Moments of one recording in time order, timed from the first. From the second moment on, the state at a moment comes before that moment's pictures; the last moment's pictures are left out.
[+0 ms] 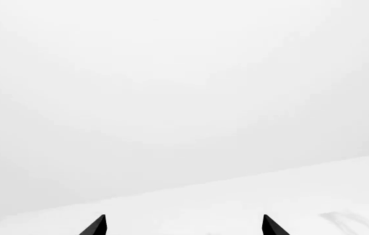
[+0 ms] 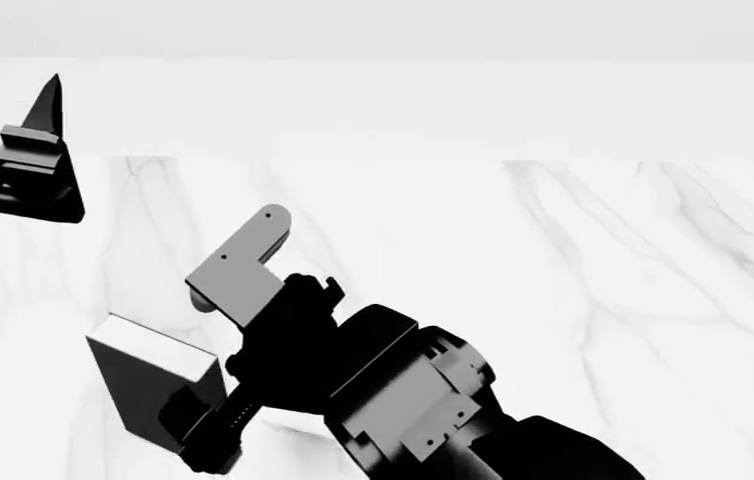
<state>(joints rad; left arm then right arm) -0.85 -0.32 0.07 0.49 -0.35 -1.12 -0.11 1.28 0.00 -1.53 0.96 1.06 0.28 -0.37</state>
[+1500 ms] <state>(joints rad) -0.83 -0.33 0.04 0.54 -0.42 -1.12 -0.11 1.35 0.05 -1.58 0.83 1.09 0.29 -0.29</state>
